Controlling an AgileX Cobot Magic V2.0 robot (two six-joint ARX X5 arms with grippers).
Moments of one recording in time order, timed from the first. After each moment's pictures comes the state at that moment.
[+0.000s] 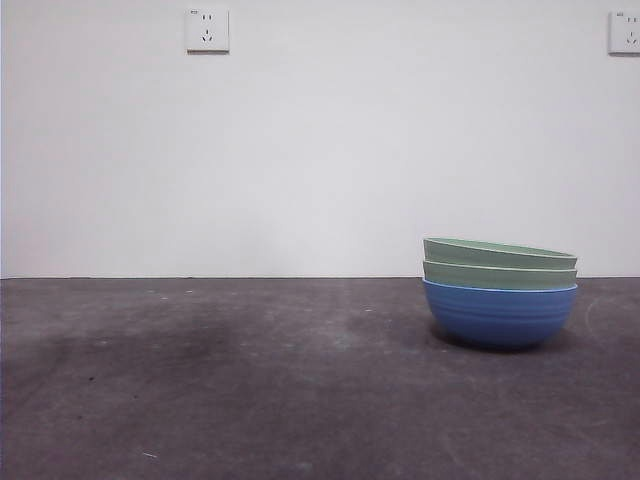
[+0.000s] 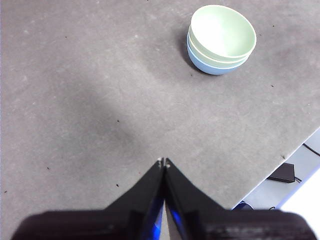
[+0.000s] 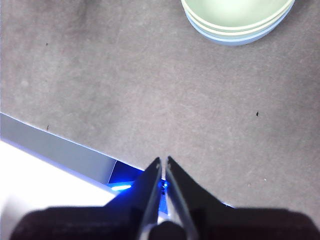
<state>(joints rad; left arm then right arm) -0.61 1.03 1.37 -1.08 0.03 -0.06 0.34 0.89 1.07 -1.19 -0.26 0.10</state>
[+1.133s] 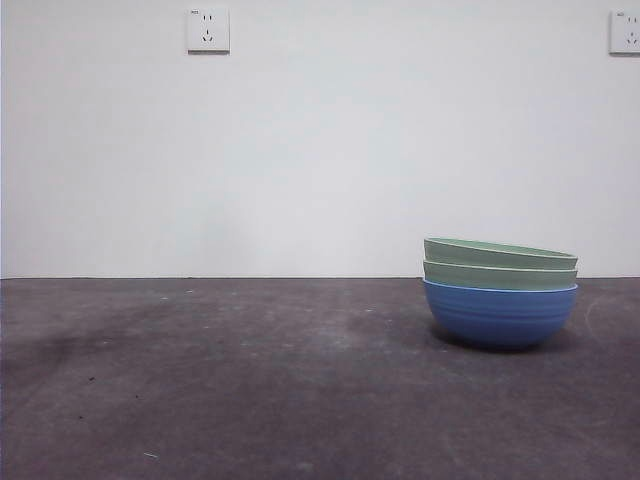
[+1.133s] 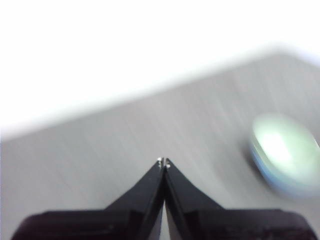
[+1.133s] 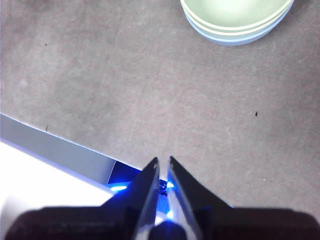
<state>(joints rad) -0.35 0.82 1.20 -0.63 0.03 0.06 0.33 0.89 1.07 -1.19 -0.26 0.10</state>
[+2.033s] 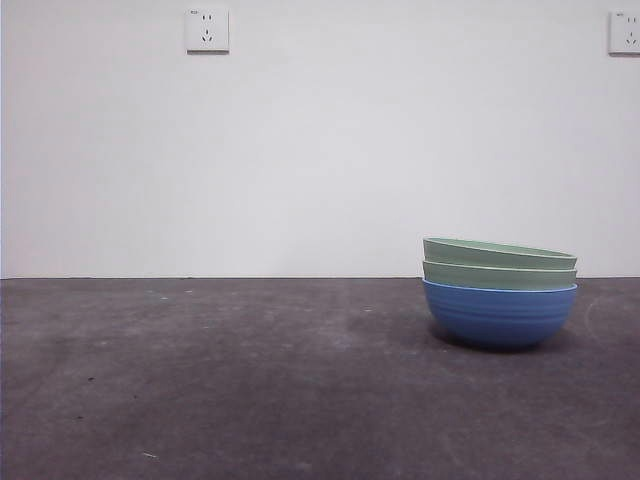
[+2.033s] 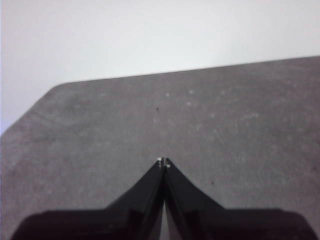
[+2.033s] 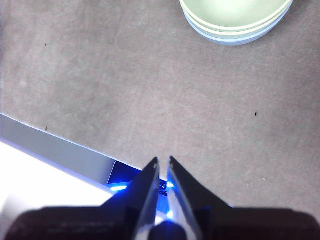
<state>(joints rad) -0.05 0.05 0.07 -0.14 -0.07 0.07 0.33 0.89 1.07 -1.19 -0.26 0.10</state>
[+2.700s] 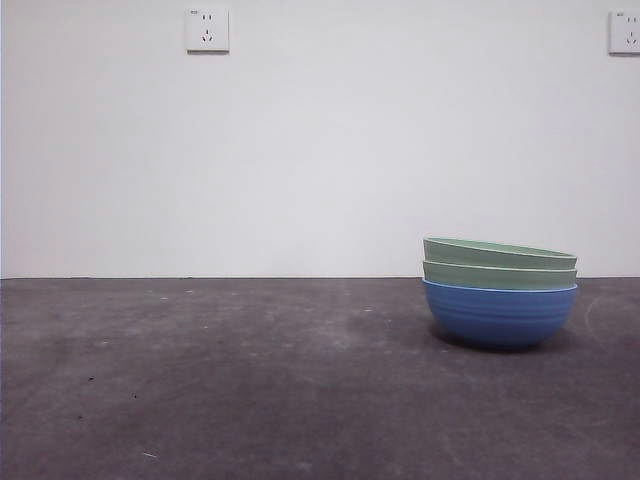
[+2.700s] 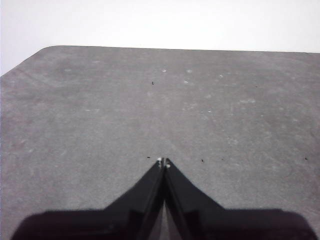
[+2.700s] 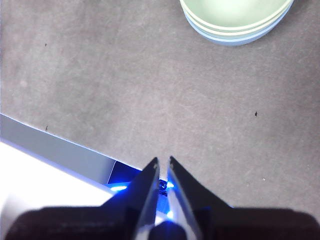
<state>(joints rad) -0.05 0.01 0.02 -0.18 -0.07 -0.07 0.33 0.89 1.07 -1.19 -0.26 0.10</state>
